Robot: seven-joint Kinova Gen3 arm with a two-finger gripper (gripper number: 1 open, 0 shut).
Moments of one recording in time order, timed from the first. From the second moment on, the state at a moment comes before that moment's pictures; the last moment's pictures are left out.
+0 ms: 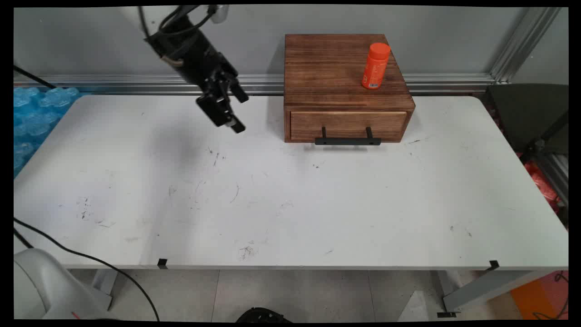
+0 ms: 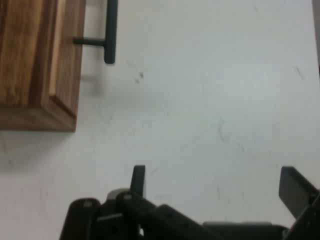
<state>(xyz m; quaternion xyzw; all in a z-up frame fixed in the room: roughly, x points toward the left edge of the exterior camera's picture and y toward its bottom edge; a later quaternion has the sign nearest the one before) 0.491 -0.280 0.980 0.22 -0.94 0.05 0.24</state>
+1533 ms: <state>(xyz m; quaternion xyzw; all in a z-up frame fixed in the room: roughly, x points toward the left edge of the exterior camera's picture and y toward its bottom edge) 0.311 -0.383 0.879 0.23 -0.94 0.12 0.21</state>
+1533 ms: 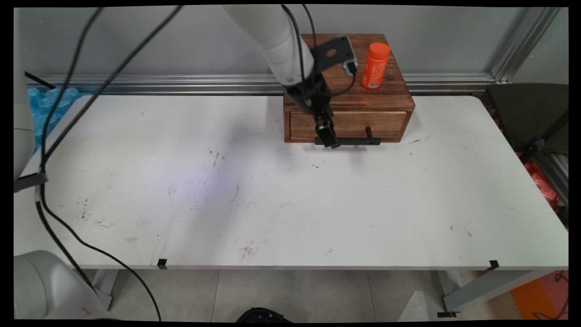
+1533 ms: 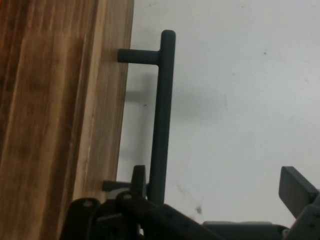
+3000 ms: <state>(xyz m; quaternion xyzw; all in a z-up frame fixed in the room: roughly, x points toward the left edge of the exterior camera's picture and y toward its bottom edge) 0.241 -0.416 0.777 0.25 -0.95 0.11 0.16</state>
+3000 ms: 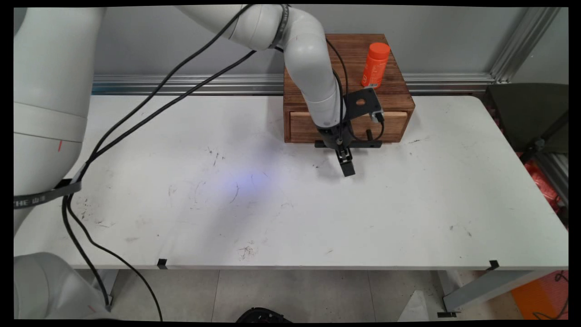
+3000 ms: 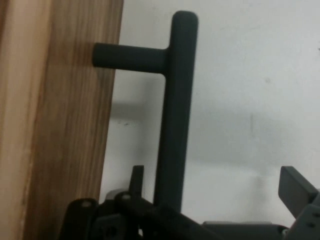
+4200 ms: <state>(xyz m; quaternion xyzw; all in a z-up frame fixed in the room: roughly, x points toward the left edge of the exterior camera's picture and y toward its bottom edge) 0.222 -0.354 0.780 0.22 -0.96 0.07 0.16</state>
